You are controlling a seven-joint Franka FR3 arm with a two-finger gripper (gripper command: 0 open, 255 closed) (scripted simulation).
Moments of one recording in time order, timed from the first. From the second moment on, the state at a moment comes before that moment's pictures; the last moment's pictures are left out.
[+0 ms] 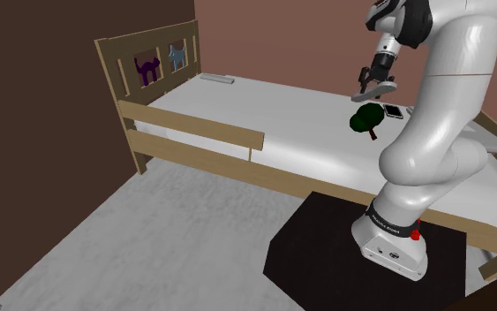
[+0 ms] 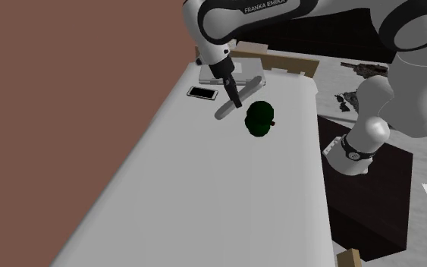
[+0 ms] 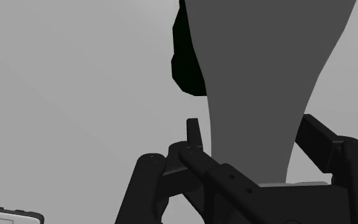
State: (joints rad) arm -0.63 0.35 -0.57 -1.58 0.25 1.36 -0.36
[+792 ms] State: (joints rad) arm -0.65 0.34 -0.58 -1.43 0.25 1.20 -0.34
